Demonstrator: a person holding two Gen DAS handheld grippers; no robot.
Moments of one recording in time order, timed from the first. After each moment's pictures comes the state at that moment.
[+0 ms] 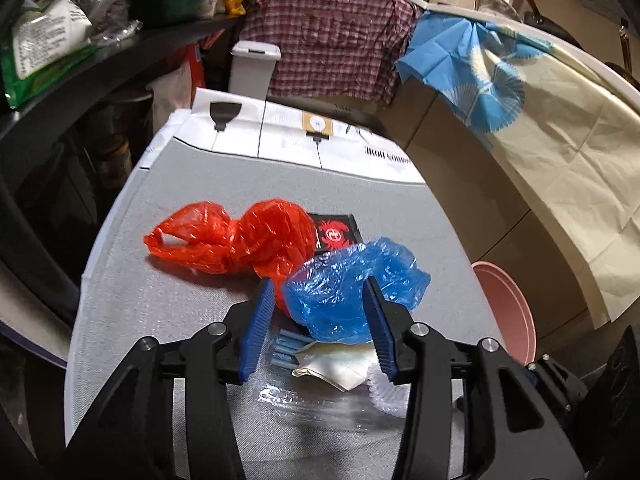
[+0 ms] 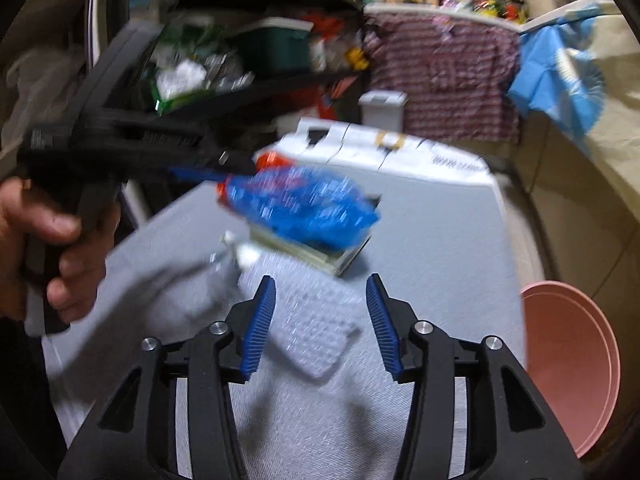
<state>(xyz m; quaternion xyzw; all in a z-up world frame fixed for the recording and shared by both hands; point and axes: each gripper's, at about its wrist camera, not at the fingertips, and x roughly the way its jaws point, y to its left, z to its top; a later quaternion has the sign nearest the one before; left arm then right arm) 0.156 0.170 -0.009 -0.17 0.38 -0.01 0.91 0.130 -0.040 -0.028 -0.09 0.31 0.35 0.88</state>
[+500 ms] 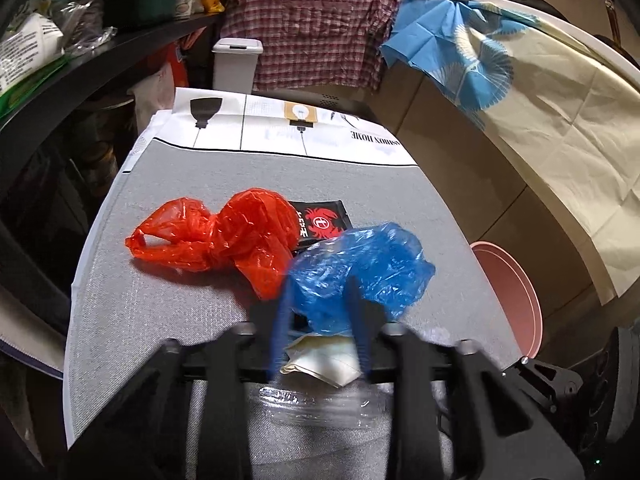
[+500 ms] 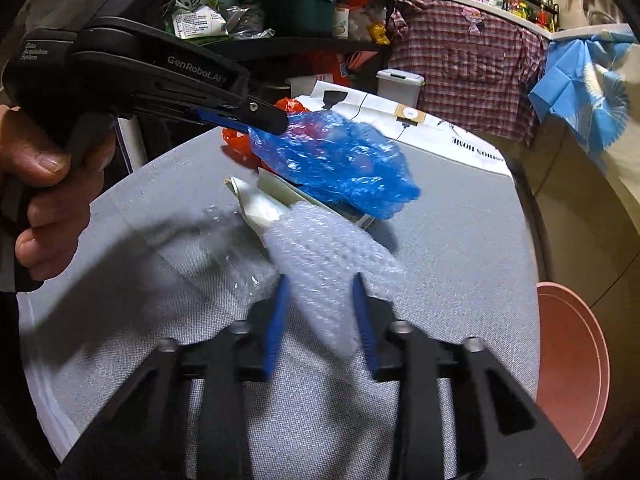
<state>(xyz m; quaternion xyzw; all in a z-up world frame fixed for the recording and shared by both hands) 0.160 0.155 -0.012 -0.13 0.40 -0.03 0.91 0.124 -0.026 -0.049 -0.15 0.33 0.35 0.86</state>
